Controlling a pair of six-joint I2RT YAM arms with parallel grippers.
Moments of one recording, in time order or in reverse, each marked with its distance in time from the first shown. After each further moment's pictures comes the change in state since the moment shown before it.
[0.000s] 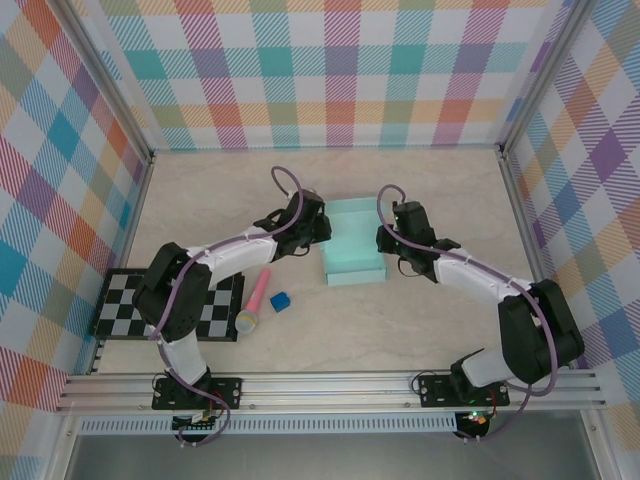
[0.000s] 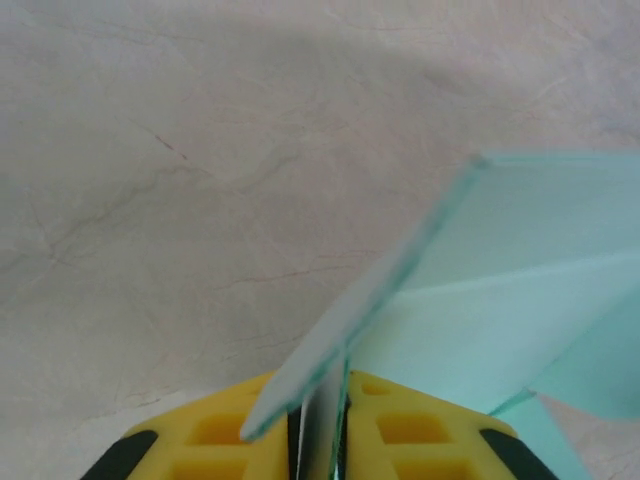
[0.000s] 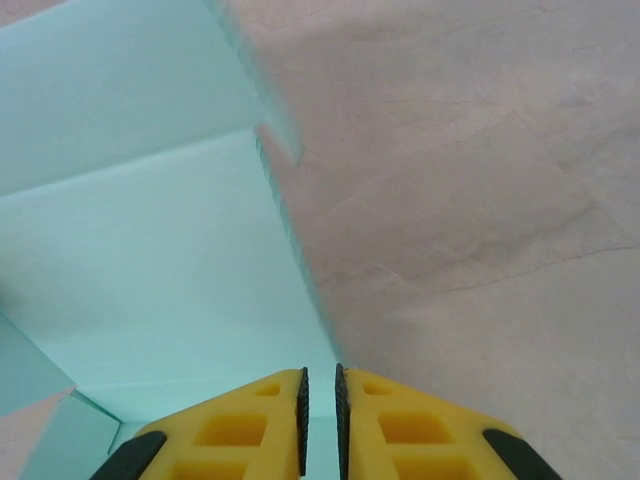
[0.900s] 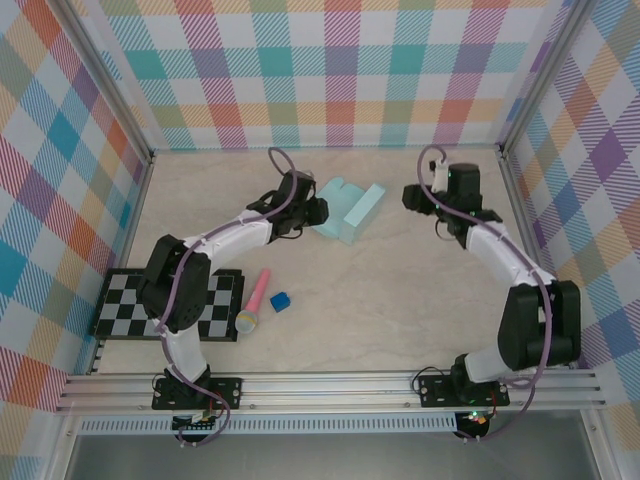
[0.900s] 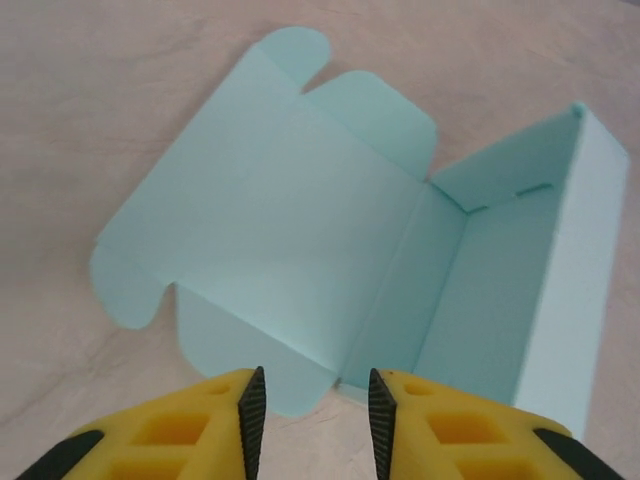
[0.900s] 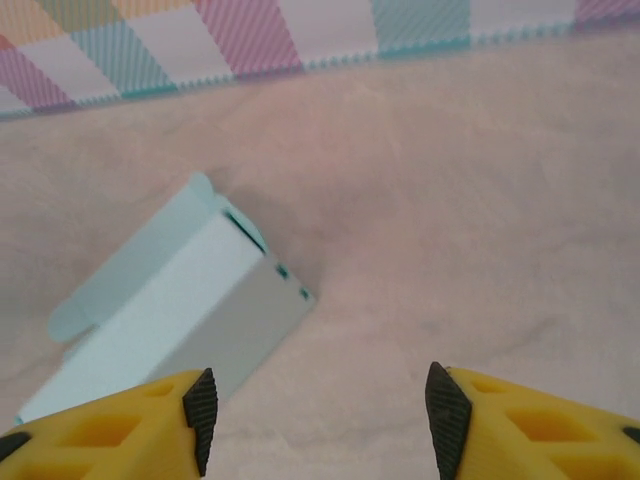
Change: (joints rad) left arm 0.112 0.045 0.115 -0.061 0.082 0.127; right arm -0.345 0.075 0.287 -0.076 -0.323 -0.331
